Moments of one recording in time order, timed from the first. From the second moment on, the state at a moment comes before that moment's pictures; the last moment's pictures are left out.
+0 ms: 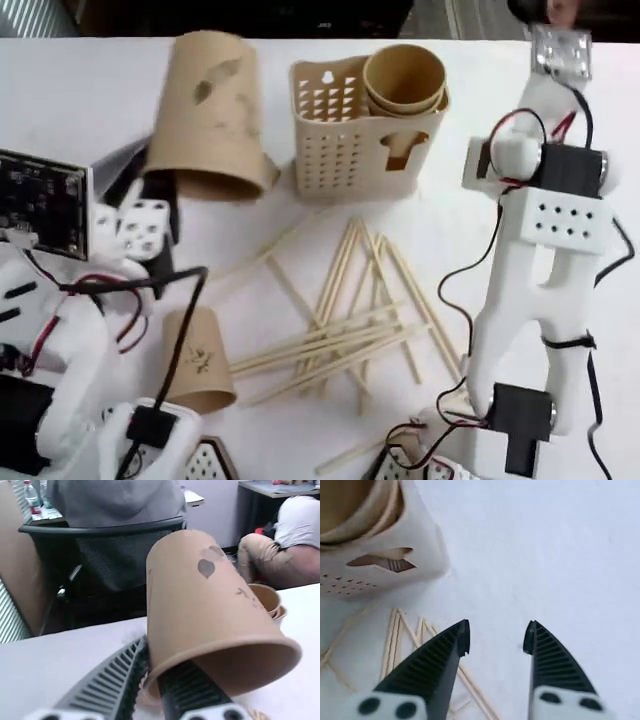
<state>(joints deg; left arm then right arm) 10.2 -57.8 11.0 68.7 -2.2 8.1 -10.7 -5.5 85.0 -1.3</state>
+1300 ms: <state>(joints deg) 24.0 13.8 -39.2 67.8 -1.3 9.9 -10.7 25.8 56.5 -6.5</state>
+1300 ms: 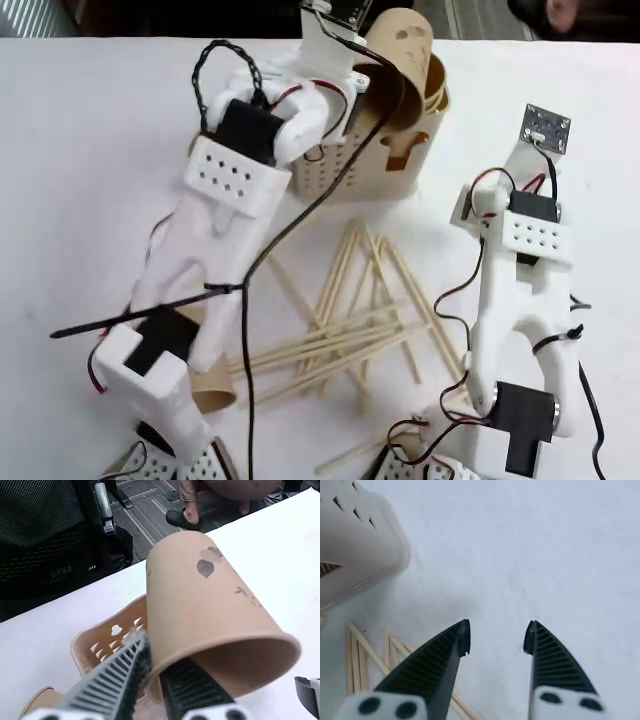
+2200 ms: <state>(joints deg) 22.1 23.5 -39.9 50.5 6.7 9.9 -10.7 25.8 55.6 -6.5</state>
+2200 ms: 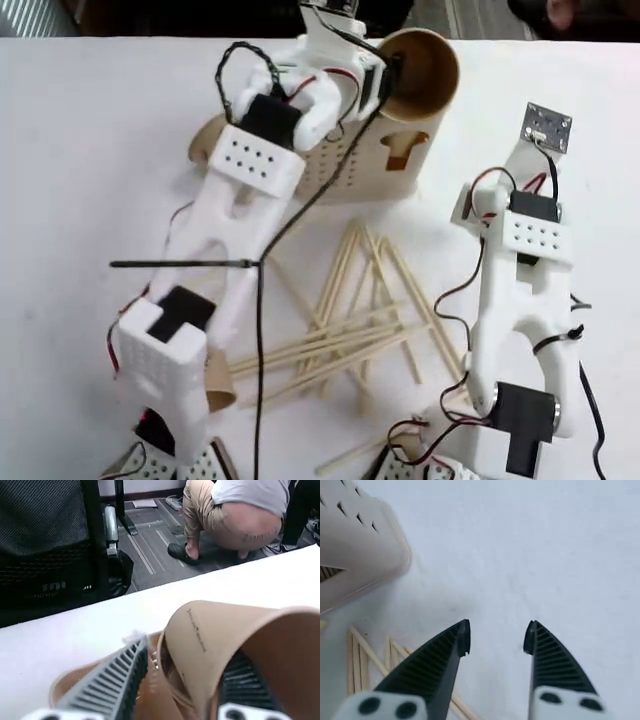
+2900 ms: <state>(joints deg) 27.2 22.9 -47.0 61.6 4.5 9.4 -10.7 25.8 55.5 -6.5</state>
